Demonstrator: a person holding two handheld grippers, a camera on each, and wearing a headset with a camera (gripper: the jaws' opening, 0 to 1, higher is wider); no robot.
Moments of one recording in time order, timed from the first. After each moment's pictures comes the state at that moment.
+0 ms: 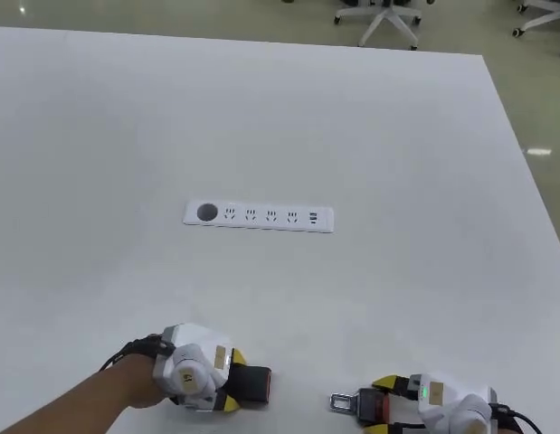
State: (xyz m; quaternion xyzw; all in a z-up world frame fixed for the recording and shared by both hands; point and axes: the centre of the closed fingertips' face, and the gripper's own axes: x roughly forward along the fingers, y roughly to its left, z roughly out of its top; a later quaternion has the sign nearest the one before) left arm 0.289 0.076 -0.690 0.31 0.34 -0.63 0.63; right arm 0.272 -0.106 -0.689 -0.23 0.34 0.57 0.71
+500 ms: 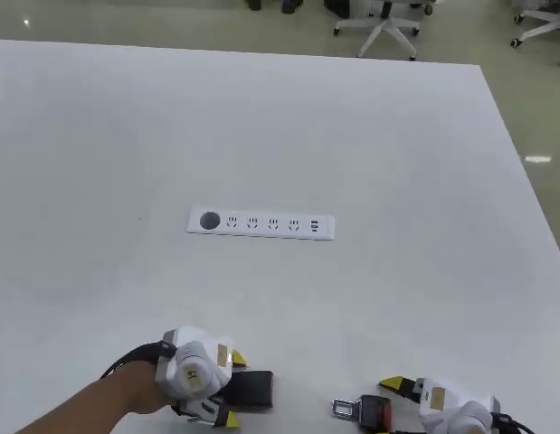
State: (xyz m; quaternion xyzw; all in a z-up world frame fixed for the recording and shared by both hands) left arm 0.286 0.078 -0.673 0.25 0.38 -0.61 0.65; right arm 0.277 -0.108 -0.678 -0.20 0.35 0.52 0.75
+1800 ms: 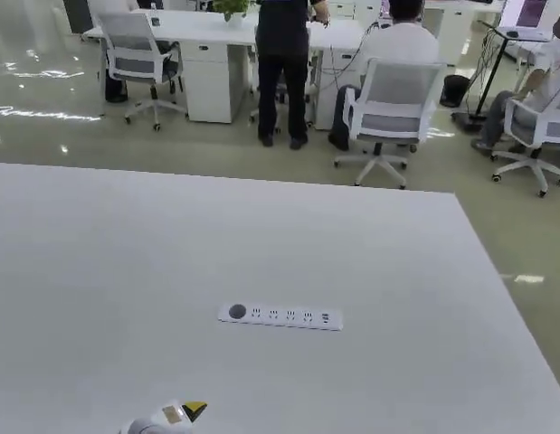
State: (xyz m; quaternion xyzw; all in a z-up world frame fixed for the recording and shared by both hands) left arm 0.266 0.138 -0.557 0.04 0.30 -0.38 0.87; right arm 0.258 -0.077 -0.567 -0.10 0.22 0.29 0.92
